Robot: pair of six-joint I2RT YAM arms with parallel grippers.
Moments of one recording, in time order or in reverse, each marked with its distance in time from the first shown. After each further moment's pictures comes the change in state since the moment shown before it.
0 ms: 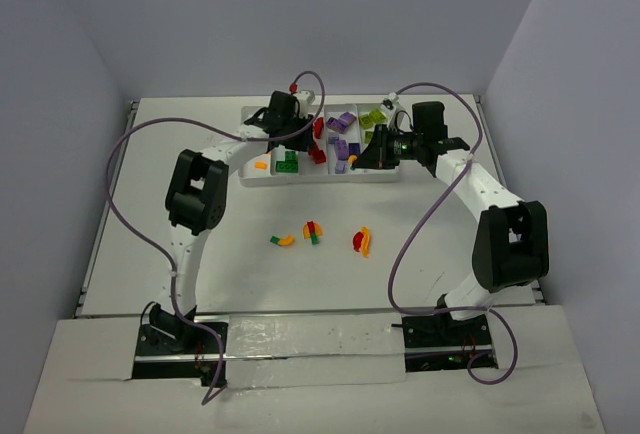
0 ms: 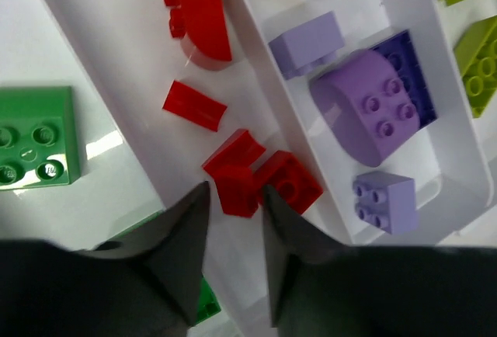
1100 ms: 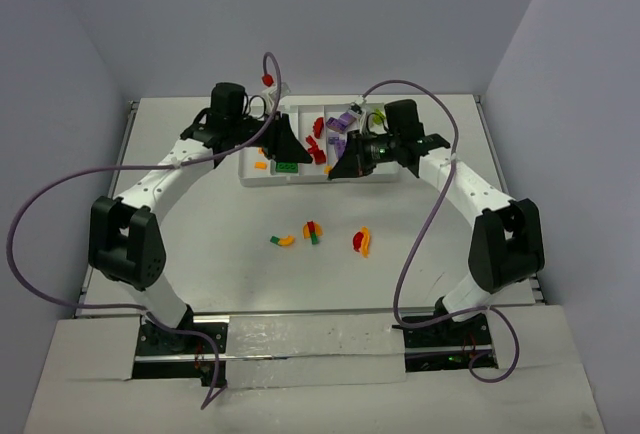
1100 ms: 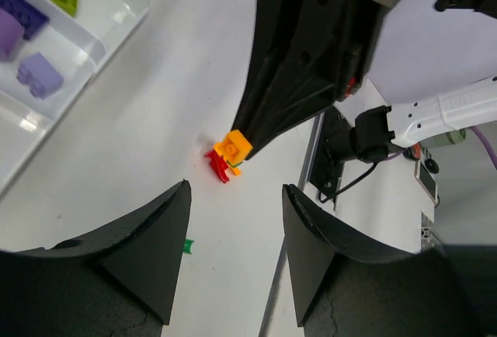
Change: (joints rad) left arm 0.083 -0.619 -0.444 0.009 0.785 -0.061; right arm 0.166 0.013 0.070 -0.062 -0.072 -0.084
